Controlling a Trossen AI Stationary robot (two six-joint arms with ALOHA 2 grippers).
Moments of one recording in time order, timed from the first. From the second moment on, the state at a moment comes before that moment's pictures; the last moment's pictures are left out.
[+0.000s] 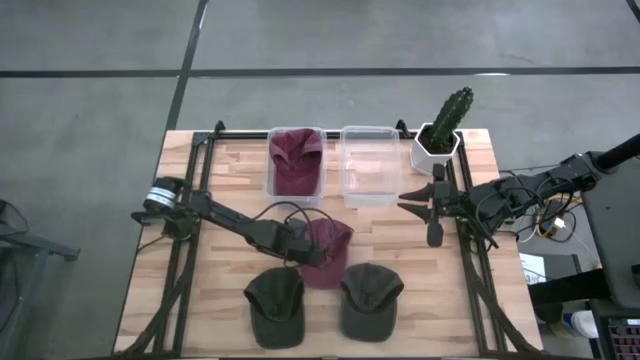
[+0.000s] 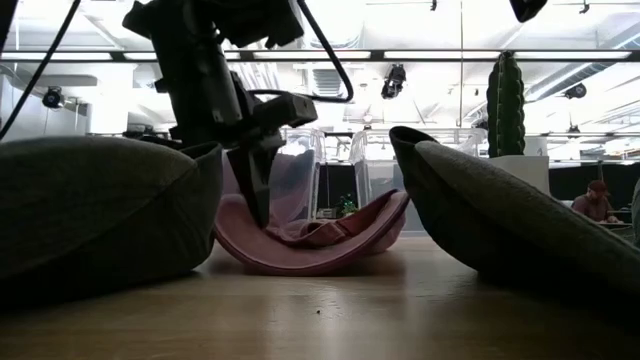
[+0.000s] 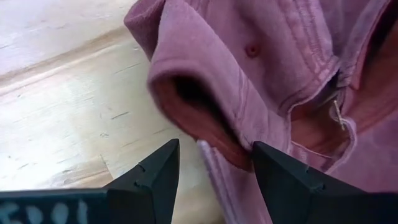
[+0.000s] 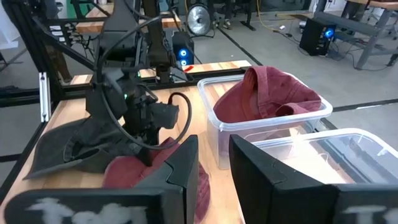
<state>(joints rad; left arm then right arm) -0.26 1.81 1.16 -0.57 -0.21 -1.44 0.37 0.74 0.81 -0.38 0.54 0.21</state>
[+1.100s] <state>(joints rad) -0.26 1.81 1.16 -0.53 -0.26 -1.37 0.37 0.50 0.48 -0.15 0.37 0.26</state>
